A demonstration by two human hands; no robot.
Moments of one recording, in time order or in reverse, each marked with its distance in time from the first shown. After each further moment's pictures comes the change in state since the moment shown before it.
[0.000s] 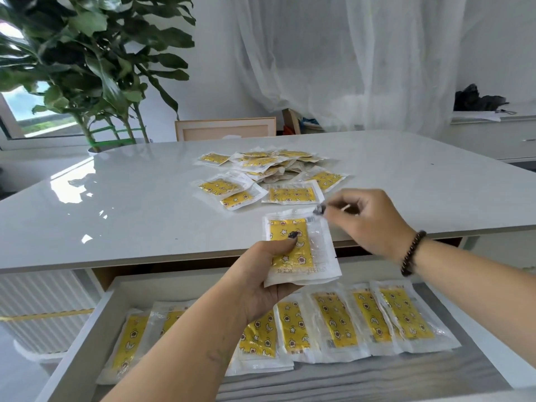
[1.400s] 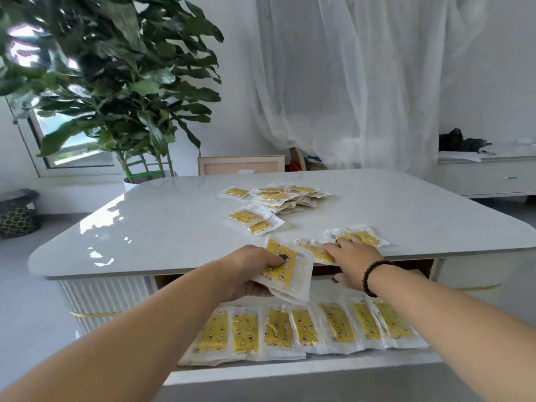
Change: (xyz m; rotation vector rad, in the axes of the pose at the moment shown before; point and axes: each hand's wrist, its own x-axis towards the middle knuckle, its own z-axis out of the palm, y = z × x) left_hand -0.089 0.048 -0.023 0.662 0.050 0.126; right_hand -0.024 -0.024 0.010 -1.227 -0.500 0.137
